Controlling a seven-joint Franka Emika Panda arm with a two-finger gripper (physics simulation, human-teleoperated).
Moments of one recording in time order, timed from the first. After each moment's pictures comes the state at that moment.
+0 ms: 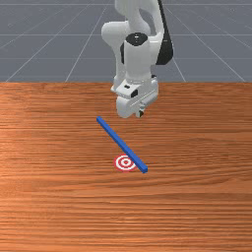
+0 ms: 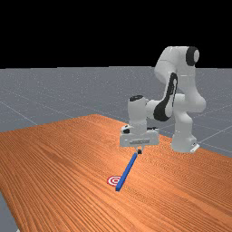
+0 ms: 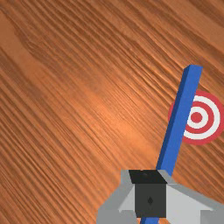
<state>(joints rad) 0.08 0.18 0.01 -2.35 0.13 2.48 -0.05</state>
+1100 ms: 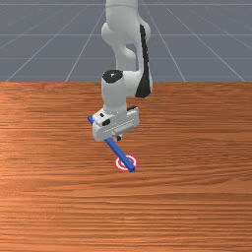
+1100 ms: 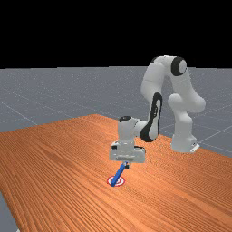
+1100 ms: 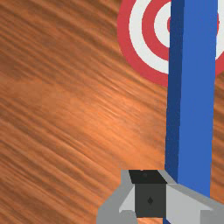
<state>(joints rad) -0.02 0.48 -0.04 -2.33 0.15 2.76 0.03</state>
